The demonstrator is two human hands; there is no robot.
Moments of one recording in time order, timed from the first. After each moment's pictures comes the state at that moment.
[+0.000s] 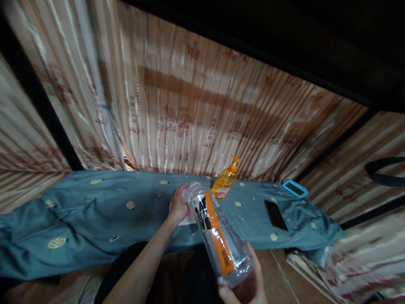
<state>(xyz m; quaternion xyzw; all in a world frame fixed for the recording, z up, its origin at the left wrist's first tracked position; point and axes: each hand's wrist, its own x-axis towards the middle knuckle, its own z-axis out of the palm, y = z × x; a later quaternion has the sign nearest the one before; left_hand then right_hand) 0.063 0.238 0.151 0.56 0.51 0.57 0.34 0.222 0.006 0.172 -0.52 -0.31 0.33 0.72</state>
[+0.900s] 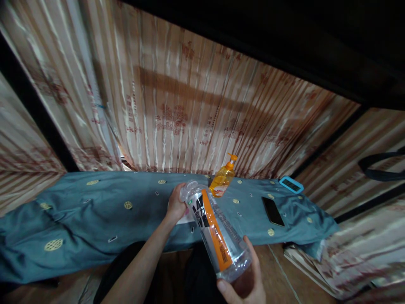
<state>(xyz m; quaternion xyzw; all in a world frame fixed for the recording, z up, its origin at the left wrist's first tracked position) 0.060 0.237 0.155 0.58 0.51 0.55 0.33 0.215 0.006 0.187 -0.54 -0.32 0.33 0.71</state>
